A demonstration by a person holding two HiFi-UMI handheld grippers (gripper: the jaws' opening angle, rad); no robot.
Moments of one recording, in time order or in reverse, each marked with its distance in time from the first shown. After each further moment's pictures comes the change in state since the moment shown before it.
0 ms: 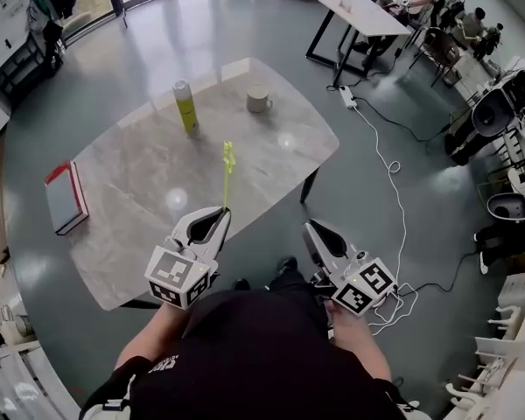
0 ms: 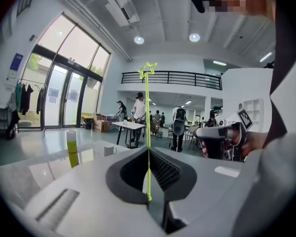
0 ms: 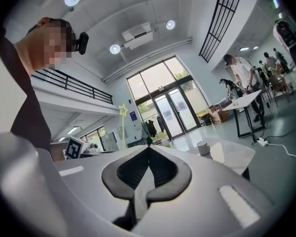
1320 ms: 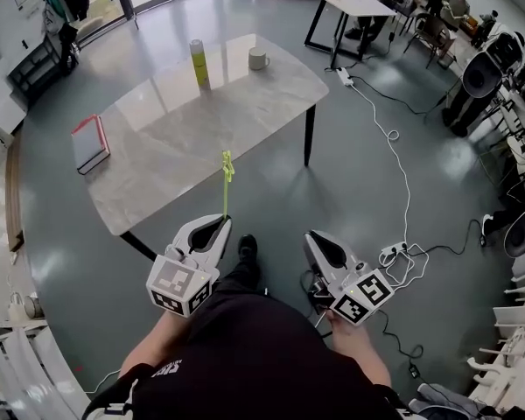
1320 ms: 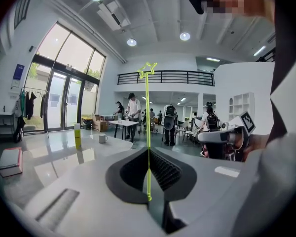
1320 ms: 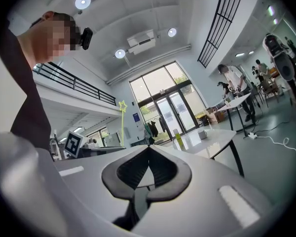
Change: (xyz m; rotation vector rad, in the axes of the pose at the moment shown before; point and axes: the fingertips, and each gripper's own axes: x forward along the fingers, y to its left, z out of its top) left arm -0.224 -0.193 -0.077 0.049 0.012 0.004; right arm -0.229 0.184 -0.113 -0.004 -0.033 -0.024
